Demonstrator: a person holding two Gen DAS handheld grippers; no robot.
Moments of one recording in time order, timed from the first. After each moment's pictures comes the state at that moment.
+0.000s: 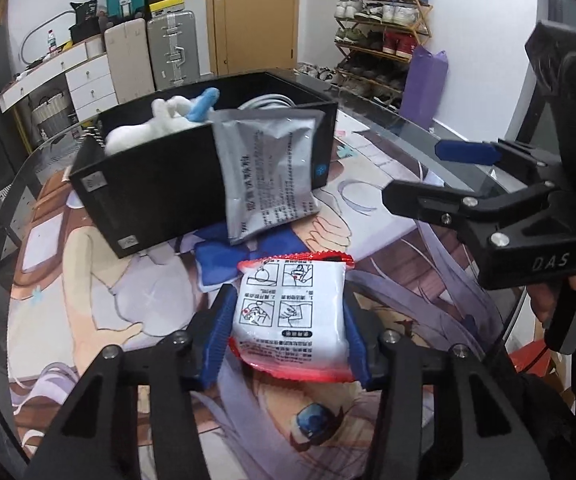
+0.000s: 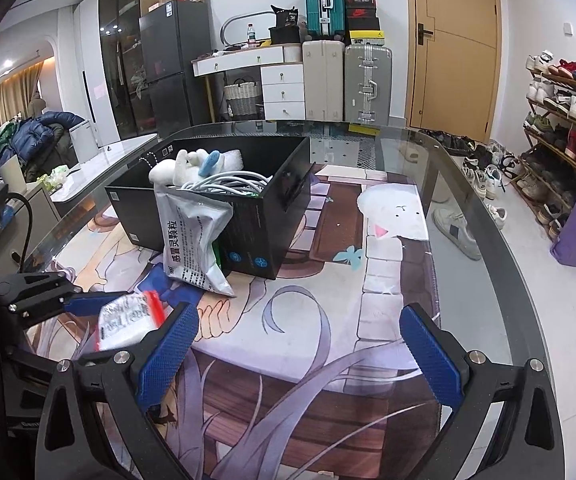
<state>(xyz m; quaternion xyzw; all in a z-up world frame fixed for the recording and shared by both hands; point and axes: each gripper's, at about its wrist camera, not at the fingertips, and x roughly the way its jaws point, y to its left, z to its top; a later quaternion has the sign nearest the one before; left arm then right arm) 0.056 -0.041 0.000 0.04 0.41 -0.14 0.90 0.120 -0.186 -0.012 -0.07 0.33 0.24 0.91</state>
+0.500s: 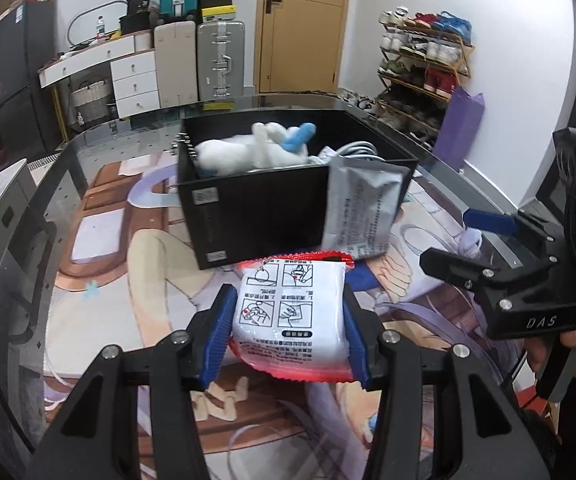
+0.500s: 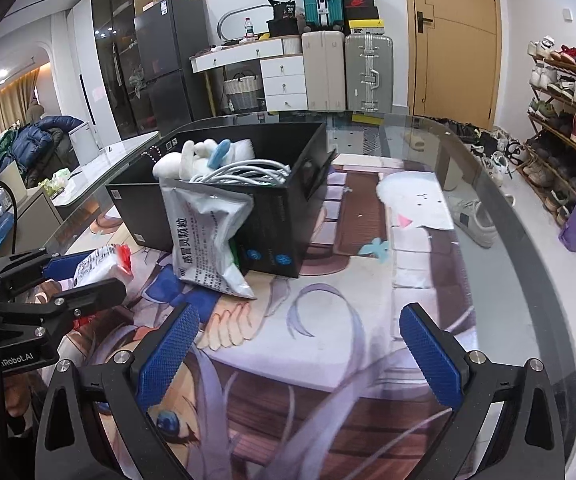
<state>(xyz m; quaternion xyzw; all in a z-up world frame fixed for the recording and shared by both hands) 0.060 0.014 0.011 -0.02 0.38 -0.08 0.92 0.131 -0.161 -0.026 -0.05 0.35 0.25 0.90</state>
